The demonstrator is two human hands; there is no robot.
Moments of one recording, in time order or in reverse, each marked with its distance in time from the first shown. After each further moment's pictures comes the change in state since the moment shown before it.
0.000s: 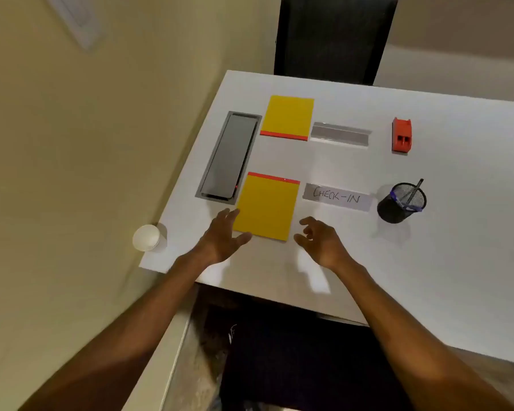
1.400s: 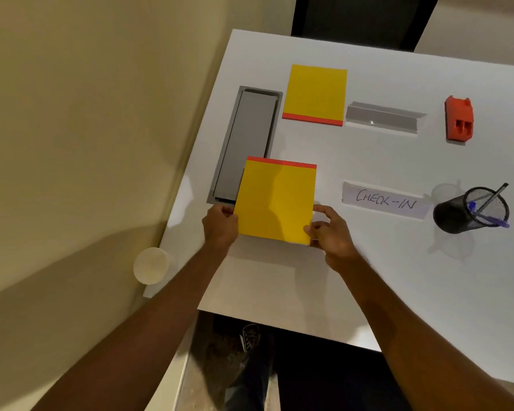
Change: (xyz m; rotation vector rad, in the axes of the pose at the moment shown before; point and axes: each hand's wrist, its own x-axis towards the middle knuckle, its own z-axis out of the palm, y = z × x) left_hand 0.134 -0.080 -0.019 -0.509 0.343 -0.388; right_hand 0.121 -0.040 0.073 0.815 0.149 0.382
